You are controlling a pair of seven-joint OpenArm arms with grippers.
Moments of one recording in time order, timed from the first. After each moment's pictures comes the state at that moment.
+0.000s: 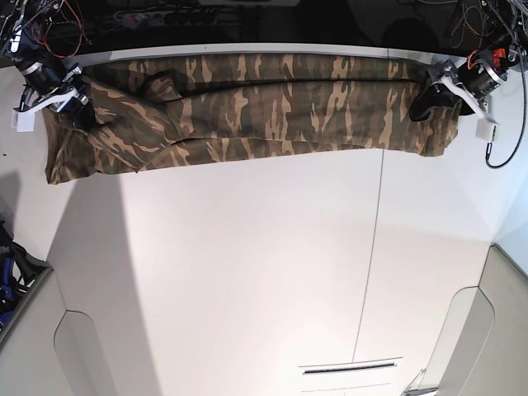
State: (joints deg) left arm 27.9 -25.8 -24.9 85.1 -50.9 -36.8 44.1; right arm -18.9 8.0 36.9 84.0 50.6 33.5 -50.6
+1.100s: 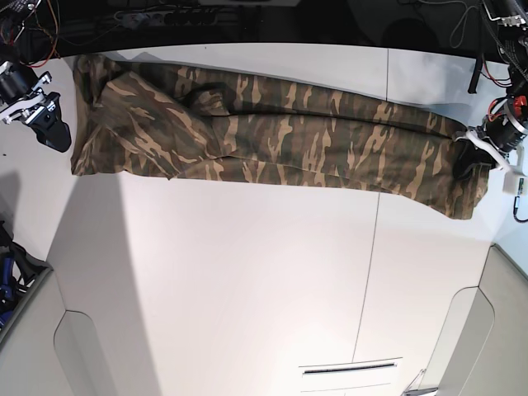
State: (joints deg) left arm 14.2 -28.2 -31.1 84.6 -44.6 -35.9 41.7; right arm -19.1 7.9 46.2 96.7 63.6 33.7 -62.4
